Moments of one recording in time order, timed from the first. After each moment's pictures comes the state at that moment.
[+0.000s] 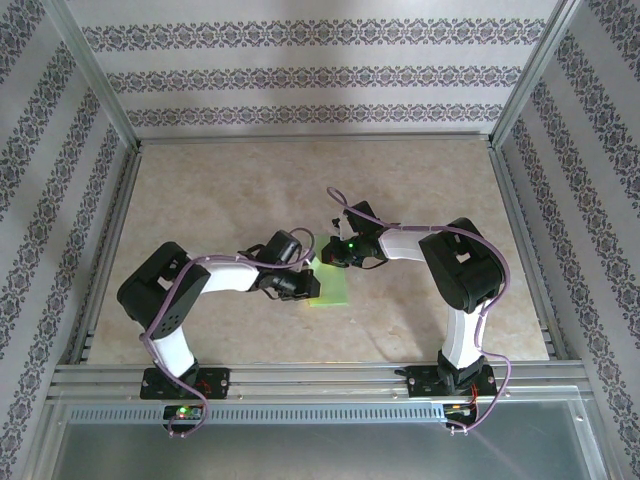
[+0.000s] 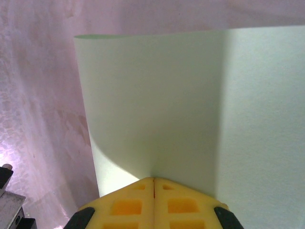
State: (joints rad) left arm -0.65 1.74 0.77 -0.05 0.56 -0.70; right arm 0.51 1.91 0.98 -0.10 -0.55 0.62
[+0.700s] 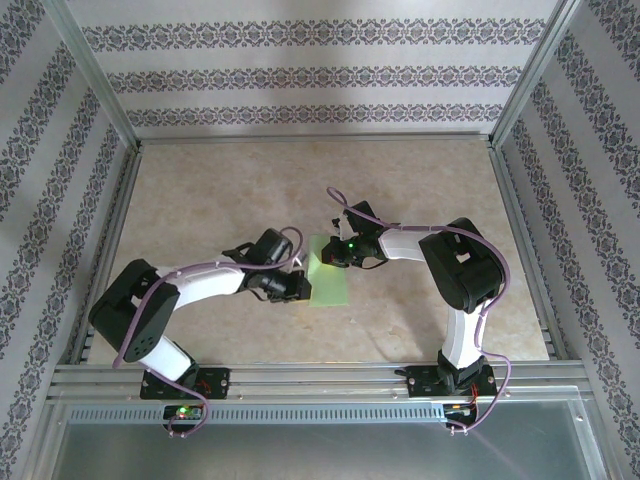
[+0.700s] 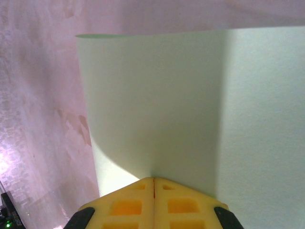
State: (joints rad) left arm -0.62 1.56 0.78 -0.26 0.56 -0.68; right arm 0.51 1.91 0.98 -0.10 -0.55 0.62
